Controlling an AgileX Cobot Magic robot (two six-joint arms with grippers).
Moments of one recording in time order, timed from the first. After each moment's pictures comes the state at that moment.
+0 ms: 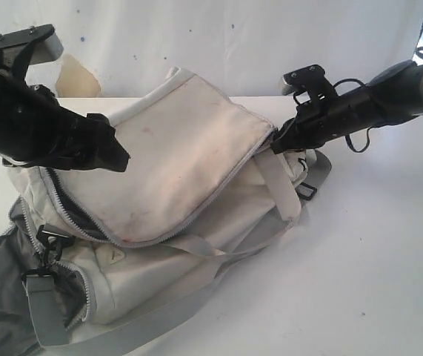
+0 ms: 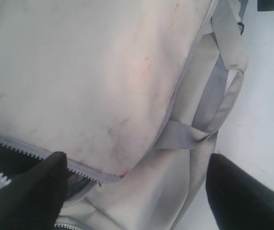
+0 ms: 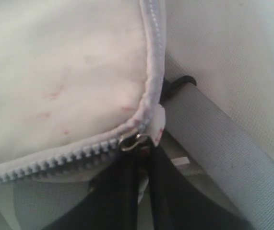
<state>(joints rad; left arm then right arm) -0.44 1.38 -1.04 -0.36 0.73 0.11 0.12 2.17 -1.50 1.04 0.59 -1.40</state>
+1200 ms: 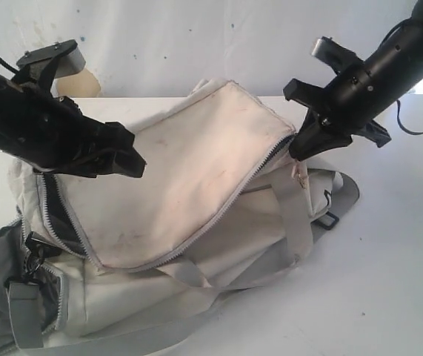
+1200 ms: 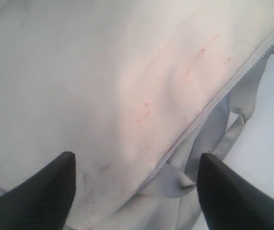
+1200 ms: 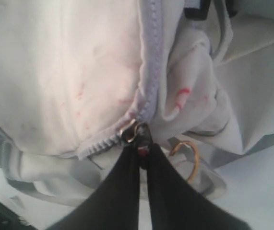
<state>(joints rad) -0.44 1.45 -1.04 -0.51 0.68 0.22 0.12 1.88 -1.50 0.65 1.19 -0.22</state>
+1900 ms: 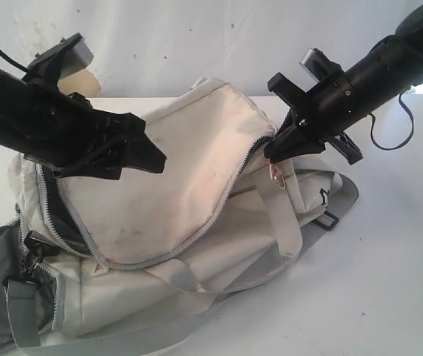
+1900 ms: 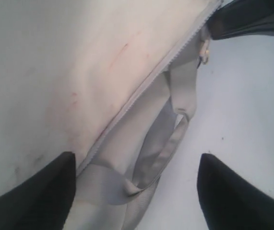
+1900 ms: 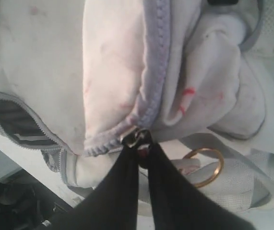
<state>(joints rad) -0.44 1.45 -1.04 -0.74 0.72 0.34 0.13 1.96 -1.50 0.82 1.20 -0.16</state>
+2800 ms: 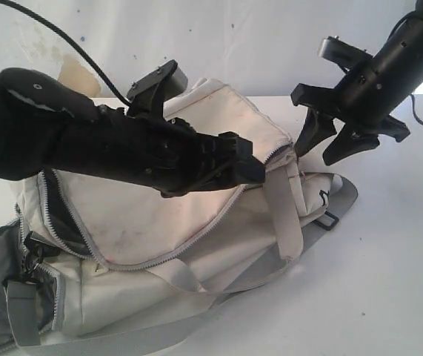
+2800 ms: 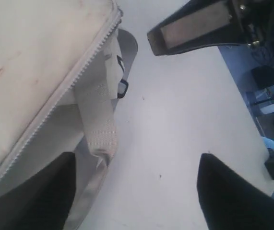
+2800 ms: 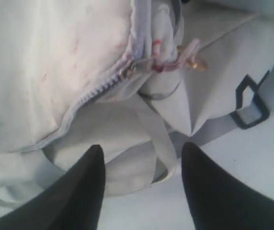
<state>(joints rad) -0.72 1.63 -1.04 -1.27 0.39 0.70 0.12 1.85 -1.50 0.49 1.16 -0.16</state>
